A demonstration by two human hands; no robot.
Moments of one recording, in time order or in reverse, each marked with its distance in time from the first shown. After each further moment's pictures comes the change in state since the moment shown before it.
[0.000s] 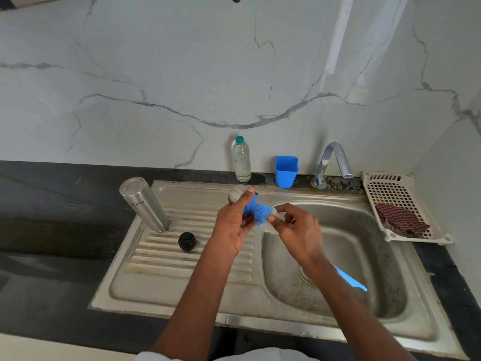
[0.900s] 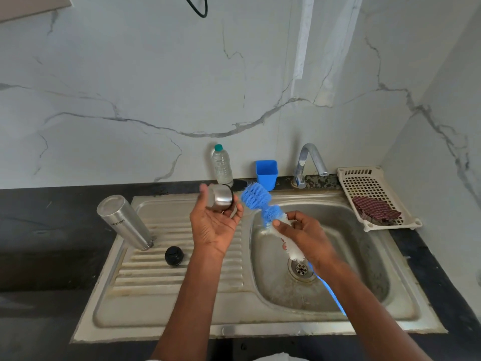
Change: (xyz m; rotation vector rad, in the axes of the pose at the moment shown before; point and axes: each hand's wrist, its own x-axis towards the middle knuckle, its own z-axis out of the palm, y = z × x) left_hand 0.005 0.010 -0.005 -0.570 -0.221 0.073; right_hand -0.015 0.005 -0.045 0.496 -0.149 0.355
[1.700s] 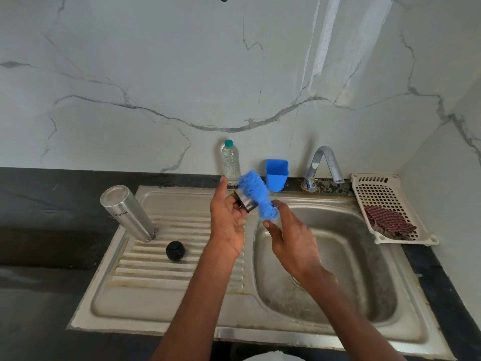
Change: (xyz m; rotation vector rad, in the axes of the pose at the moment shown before) left_hand 0.004 -0.011 0.025 0.445 0.084 0.027; right_hand 0.024 0.013 0.036 -0.849 0.128 -0.631
